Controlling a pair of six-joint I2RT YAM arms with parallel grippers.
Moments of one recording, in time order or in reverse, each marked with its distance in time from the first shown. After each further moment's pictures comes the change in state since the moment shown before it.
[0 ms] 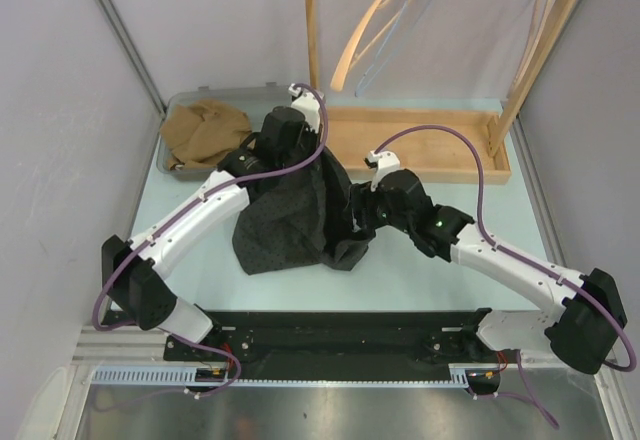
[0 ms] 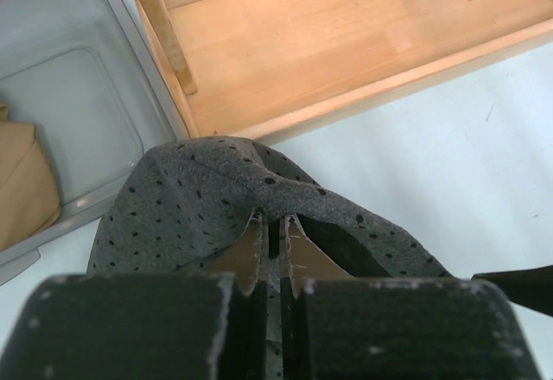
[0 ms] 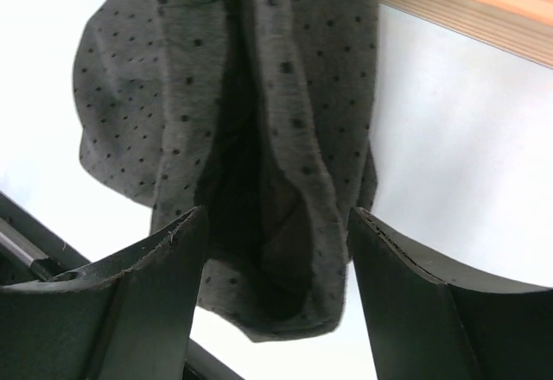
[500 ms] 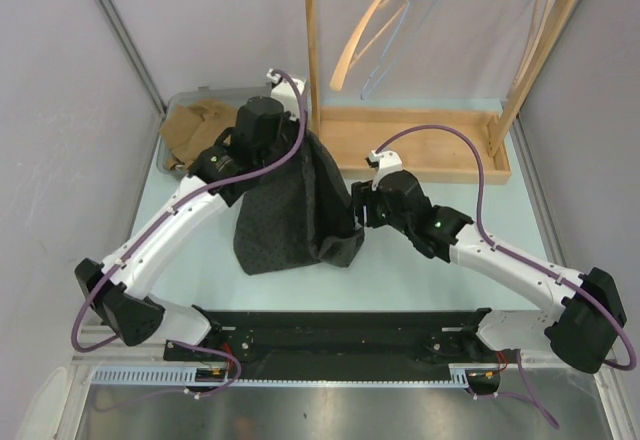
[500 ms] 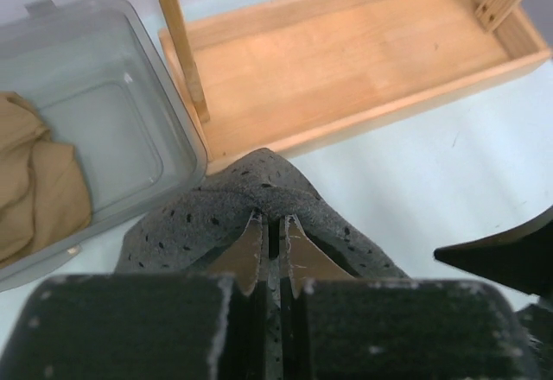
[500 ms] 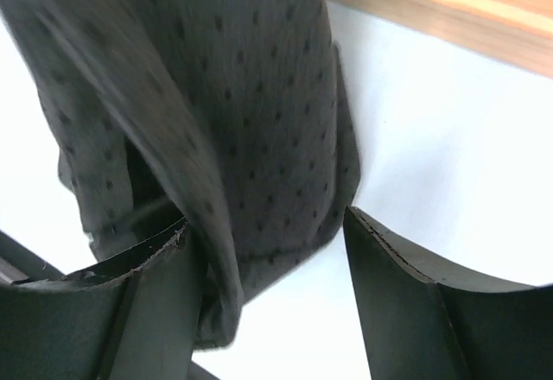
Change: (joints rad) left arm 0.000 -0.099 0.085 -0.102 -0.007 0.000; right arm 0.021 0.003 0.000 0.005 0.085 -0.001
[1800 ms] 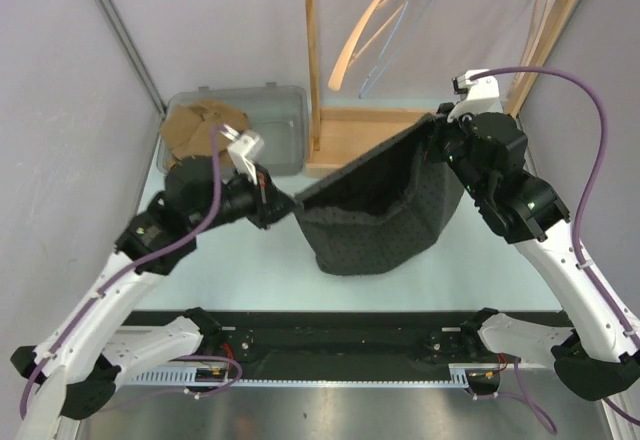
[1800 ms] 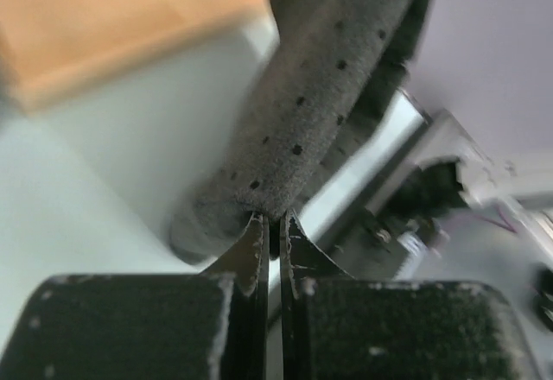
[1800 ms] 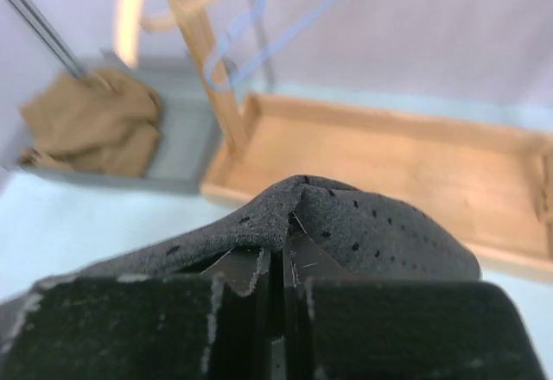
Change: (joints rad) left arm -0.006 -0.446 -0.144 -0.195 0.402 -0.169; right arm -0.209 -0.128 0.551 -0.242 0.141 -0.191
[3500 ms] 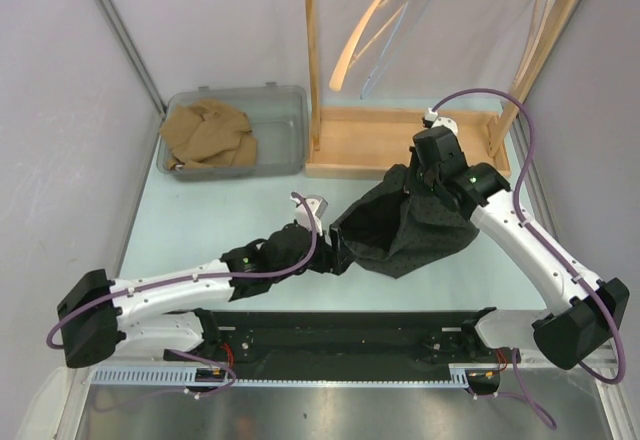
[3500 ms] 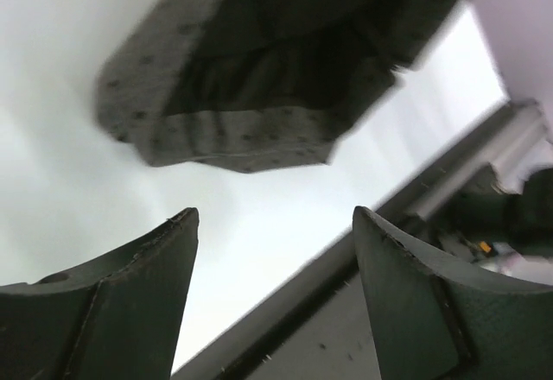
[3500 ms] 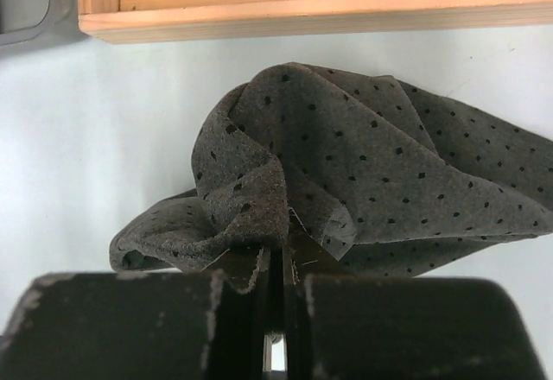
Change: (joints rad) left arm -0.418 0.160 -0.721 0.712 -0.407 -0.371; right arm -0.068 0.174 -0.201 -0.272 -0.053 0.342
